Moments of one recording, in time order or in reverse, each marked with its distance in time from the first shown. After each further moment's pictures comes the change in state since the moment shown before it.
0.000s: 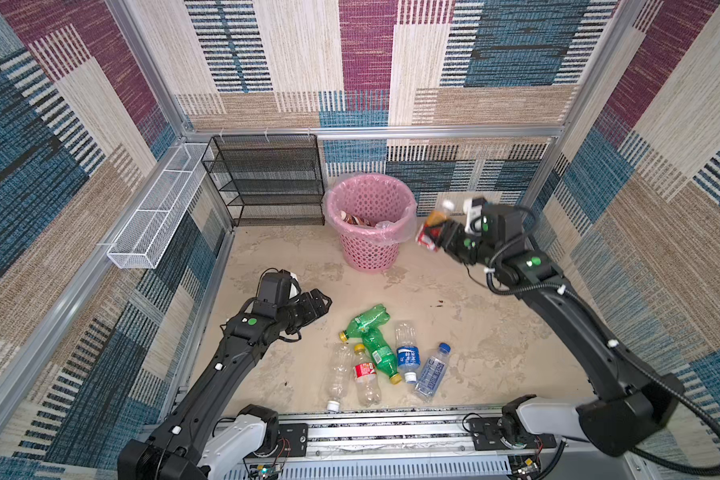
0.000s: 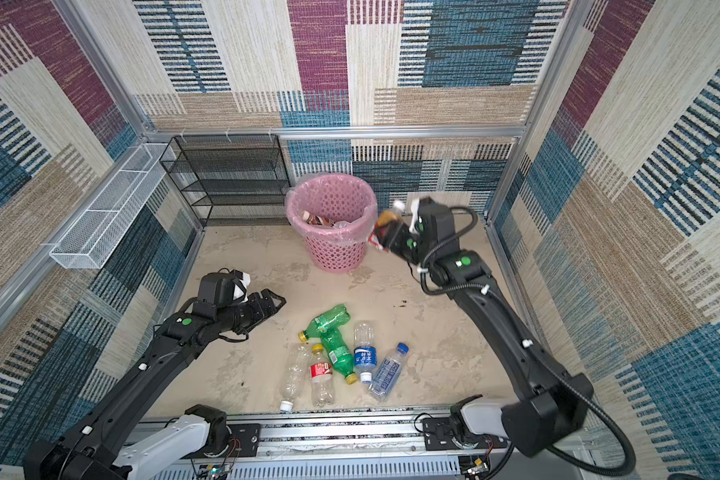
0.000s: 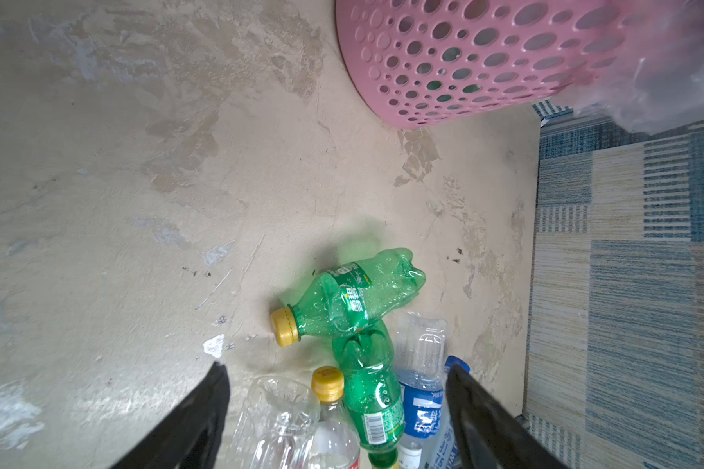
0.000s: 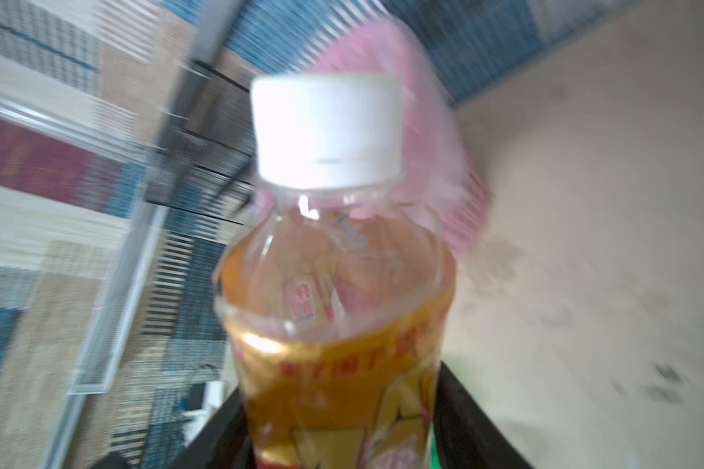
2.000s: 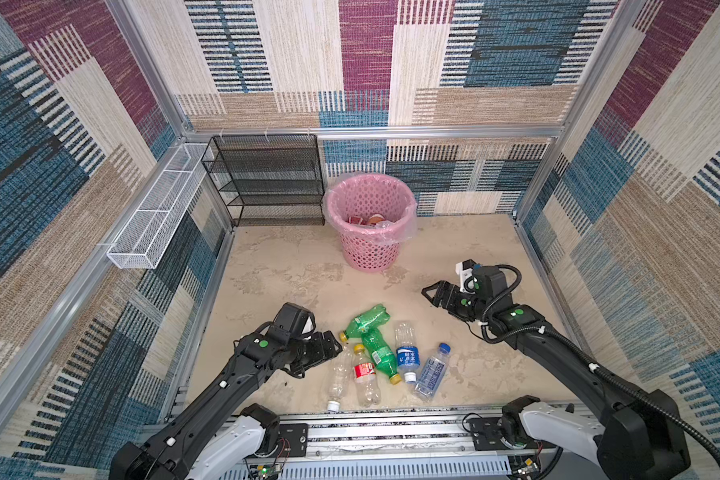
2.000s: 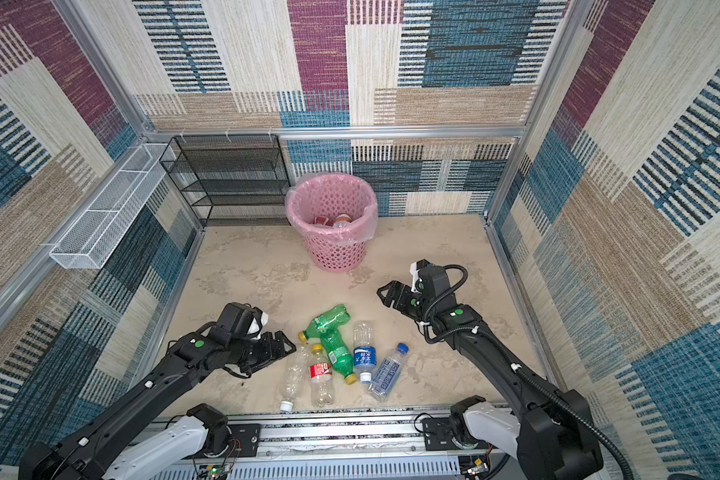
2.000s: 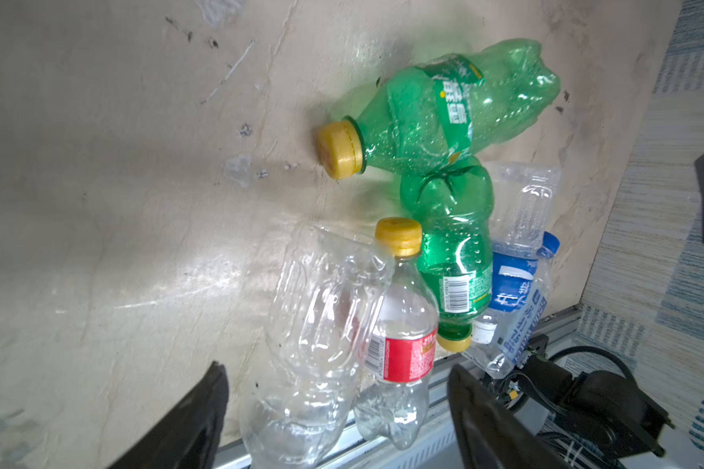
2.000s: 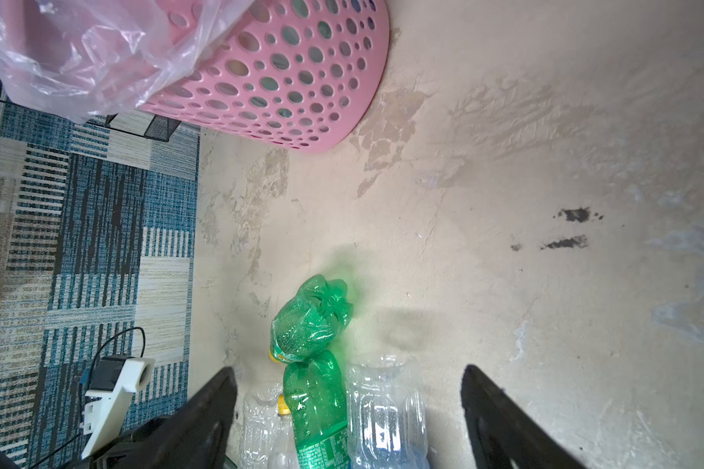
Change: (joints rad) left arm -0.195 -0.097 -0.215 -0.175 0.049 -0.032; right arm -0.027 -0.293 -0.851 0.168 -0.094 -0.021
